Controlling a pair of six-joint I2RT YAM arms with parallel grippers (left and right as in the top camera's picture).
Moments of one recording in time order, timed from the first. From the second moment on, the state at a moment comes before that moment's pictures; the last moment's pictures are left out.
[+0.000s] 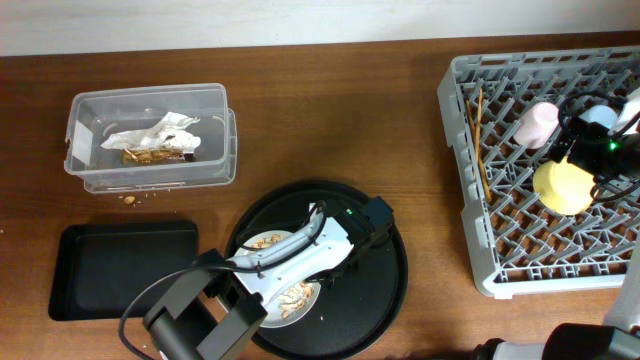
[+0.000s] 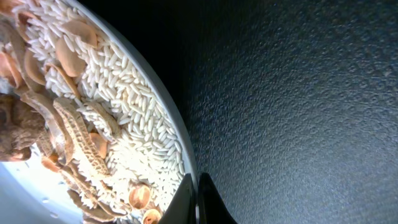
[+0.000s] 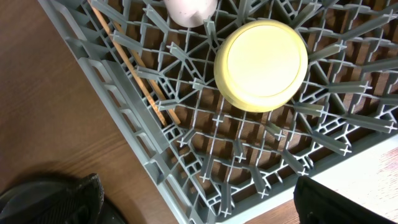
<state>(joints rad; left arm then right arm) -0.91 1.88 1.26 -1.06 -0.13 -1.01 -0.47 1.54 1.69 -1.35 -0.11 0.12</state>
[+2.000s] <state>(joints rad) -0.09 1.60 1.44 -1.32 -0.02 -0.63 -0.47 1.54 1.69 -1.35 -0.11 0.12</state>
